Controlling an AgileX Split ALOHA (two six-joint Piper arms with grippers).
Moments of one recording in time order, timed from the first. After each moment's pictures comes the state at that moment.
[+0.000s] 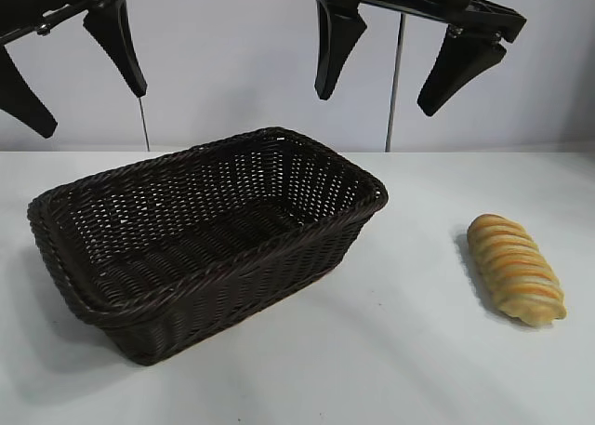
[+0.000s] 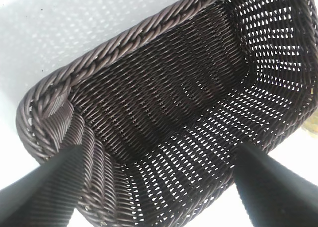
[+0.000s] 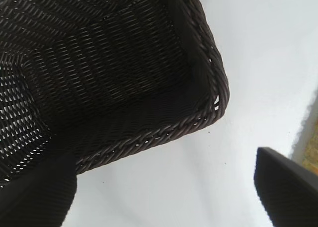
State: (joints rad) left arm -0.24 1.73 -1.43 -0.36 1.07 -0.20; right arm 0.42 1.79 -1.62 0.15 1.12 0.14
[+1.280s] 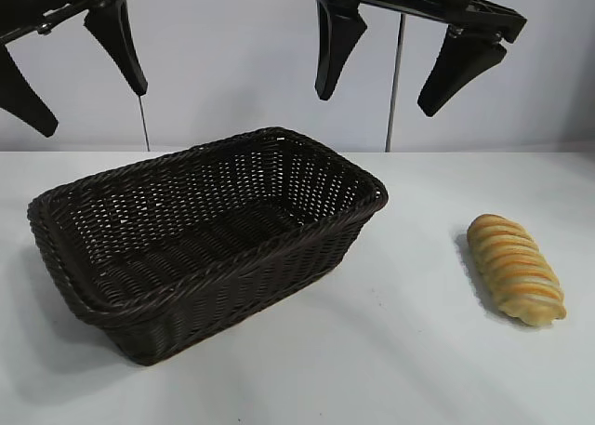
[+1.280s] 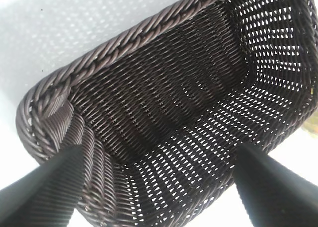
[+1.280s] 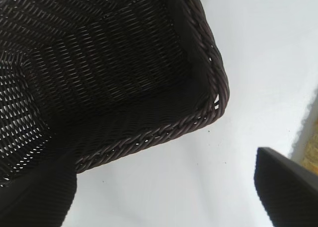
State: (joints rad) left arm -0.24 1.73 -1.43 -0.36 1.03 -0.20; right arm 0.42 1.79 -1.62 0.15 1.12 0.14
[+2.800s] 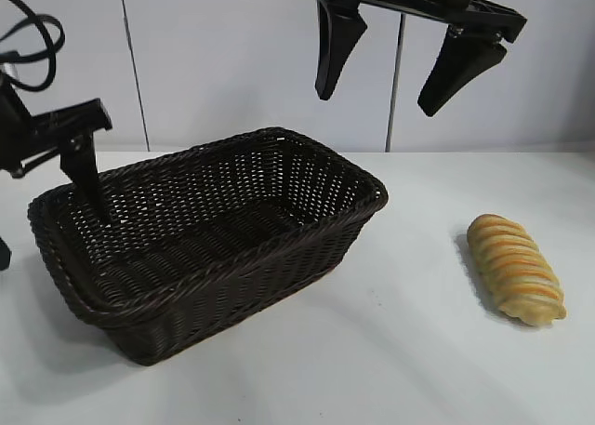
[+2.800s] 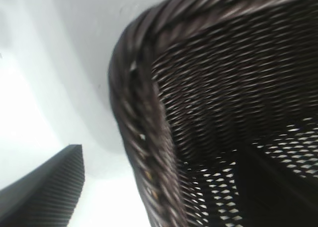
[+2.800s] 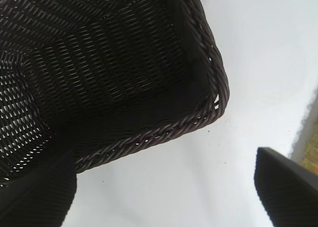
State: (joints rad) left arm -0.24 1.79 -1.02 -0.41 0.71 -0.30; right arm 0.42 1.79 -1.62 0.15 1.12 0.14
